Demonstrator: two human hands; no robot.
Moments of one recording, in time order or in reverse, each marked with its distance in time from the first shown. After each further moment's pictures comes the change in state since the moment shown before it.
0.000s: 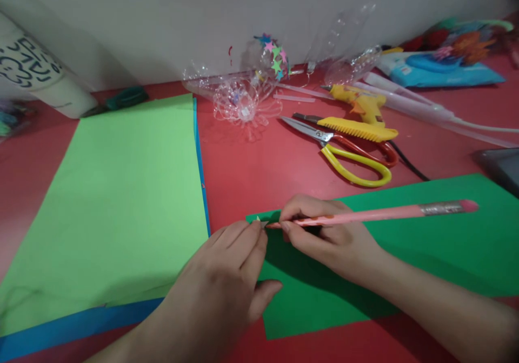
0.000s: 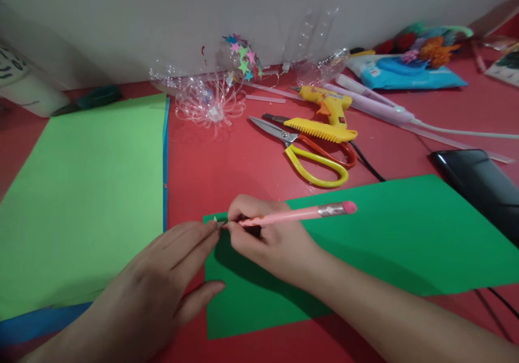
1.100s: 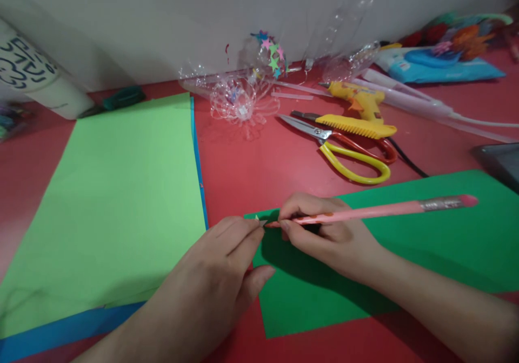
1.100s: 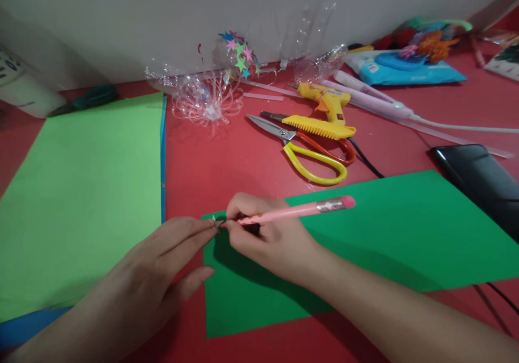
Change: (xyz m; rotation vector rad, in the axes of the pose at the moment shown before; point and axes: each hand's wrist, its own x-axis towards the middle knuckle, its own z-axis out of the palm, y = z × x) left_hand -0.001 -0.009 -0.005 -0.147 -0.007 -0.011; right_hand -0.001 -0.002 -0.002 0.018 -0.002 0.023
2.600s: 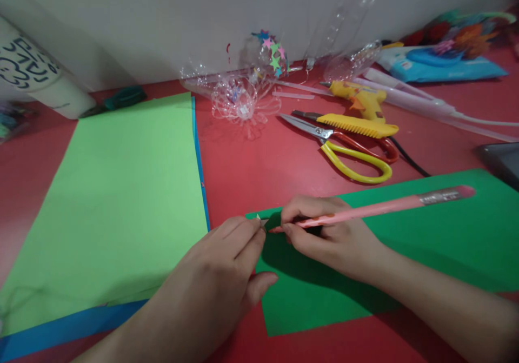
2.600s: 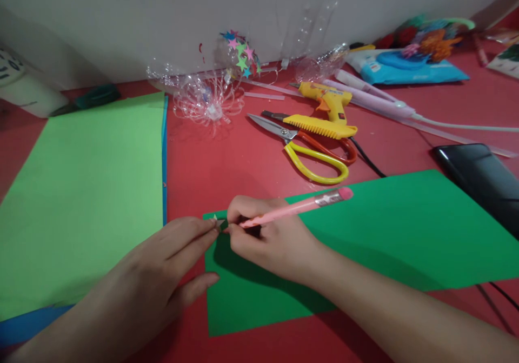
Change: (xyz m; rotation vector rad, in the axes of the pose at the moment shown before) left_hand -0.001 -0.002 0.001 0.100 -0.018 0.064; right_hand 0.000 -0.002 0.000 0.014 -0.018 -0.031
